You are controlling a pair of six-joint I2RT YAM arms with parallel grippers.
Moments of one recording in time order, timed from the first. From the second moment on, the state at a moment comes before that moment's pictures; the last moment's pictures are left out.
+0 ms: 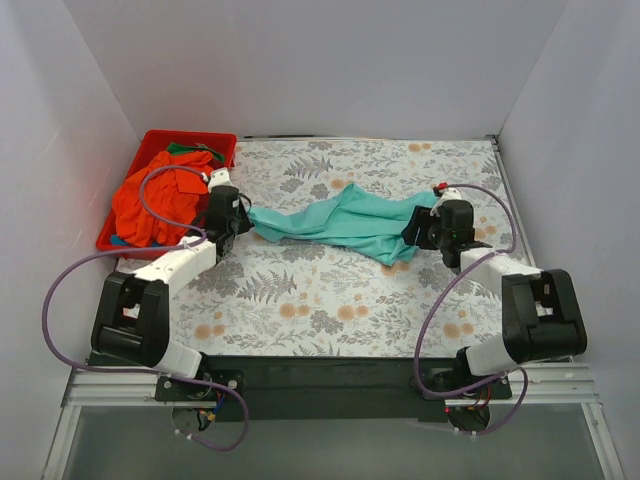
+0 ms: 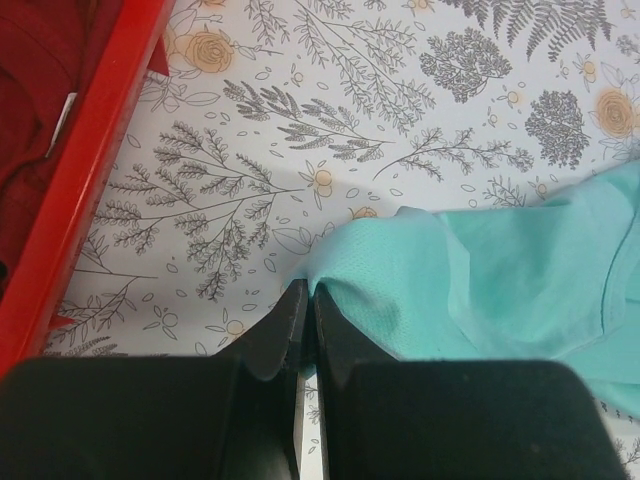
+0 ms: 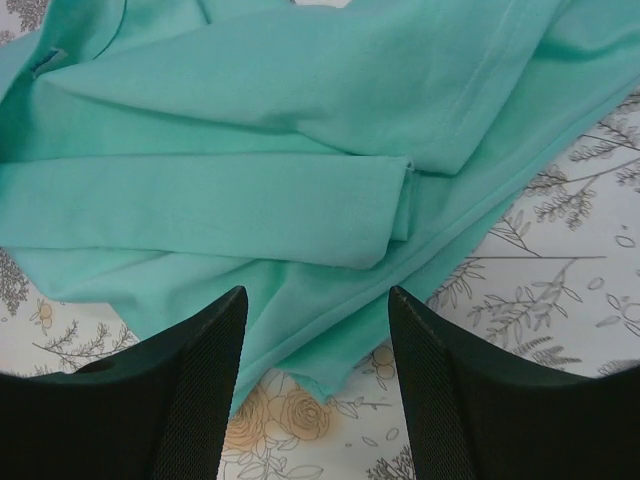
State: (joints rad) left arm -0.27 1.47 0.84 0.04 -0.24 -0.45; right arm 0.16 1.43 0.65 0.18 -0.15 0.29
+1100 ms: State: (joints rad) left arm -0.26 1.65 0.88 0.09 -0.17 -0.45; right arm 0.16 1.59 0.74 0.28 -0.18 0.31
